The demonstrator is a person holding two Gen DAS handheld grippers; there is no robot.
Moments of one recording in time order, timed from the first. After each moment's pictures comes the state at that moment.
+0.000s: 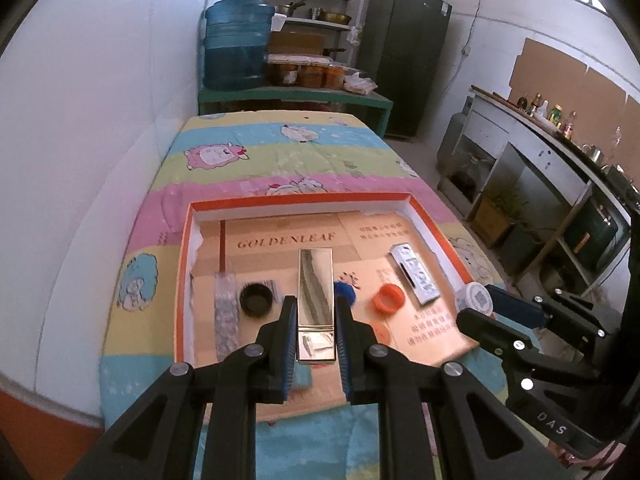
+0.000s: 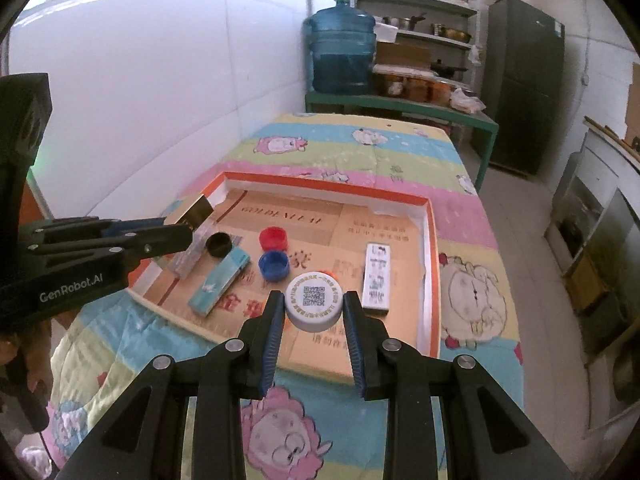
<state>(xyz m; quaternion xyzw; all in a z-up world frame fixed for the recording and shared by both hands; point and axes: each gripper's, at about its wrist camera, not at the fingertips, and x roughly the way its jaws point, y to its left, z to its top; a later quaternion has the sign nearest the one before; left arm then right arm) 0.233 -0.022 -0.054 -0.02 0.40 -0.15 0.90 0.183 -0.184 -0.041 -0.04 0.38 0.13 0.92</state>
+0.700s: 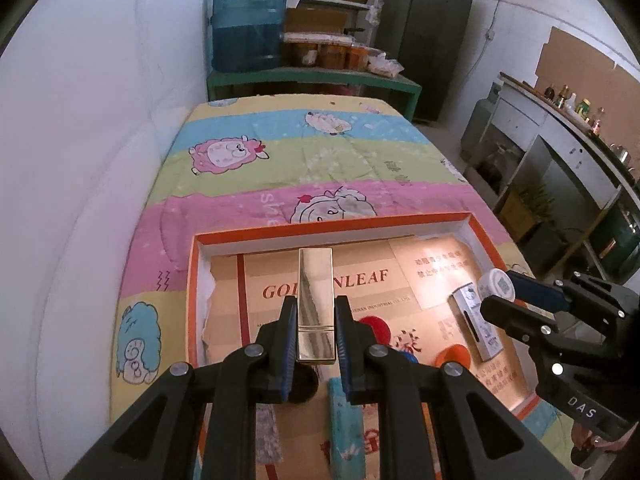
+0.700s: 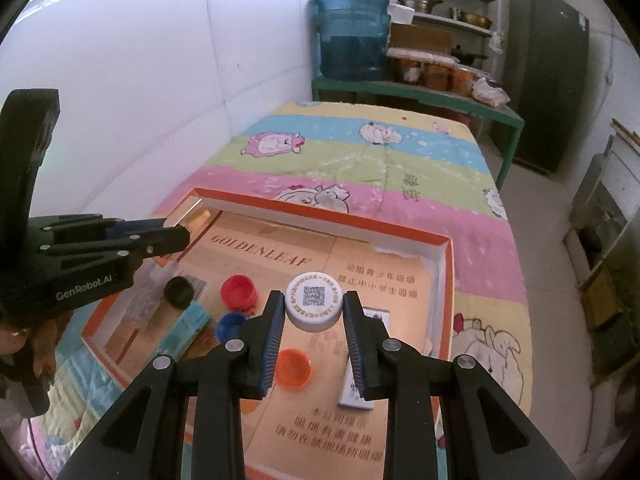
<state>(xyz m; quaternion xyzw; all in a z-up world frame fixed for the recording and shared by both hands) 0.329 -0.019 -0.077 0.00 0.44 -0.12 0.89 0.287 -0.189 -0.054 -0.04 0.41 0.16 0.90</state>
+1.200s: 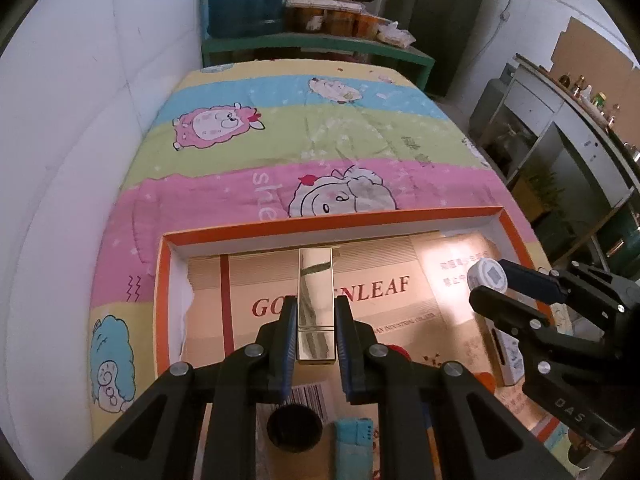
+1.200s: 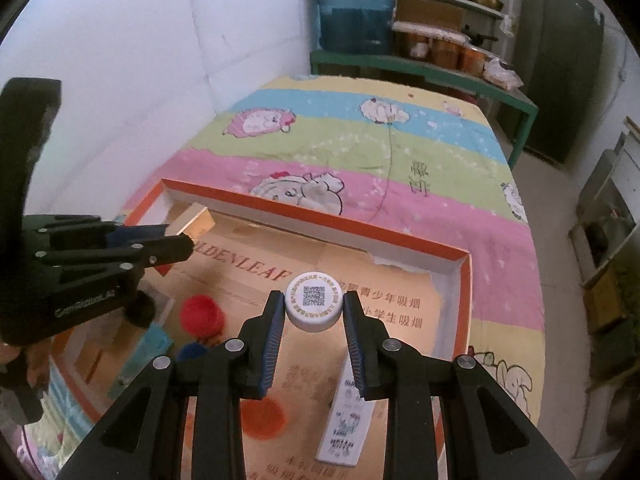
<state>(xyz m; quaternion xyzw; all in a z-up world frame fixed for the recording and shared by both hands) 0.373 -0.029 -0.108 0.00 0.49 -0.12 0.86 0.344 -0.183 -0.084 -0.06 0.46 0.16 0.87</state>
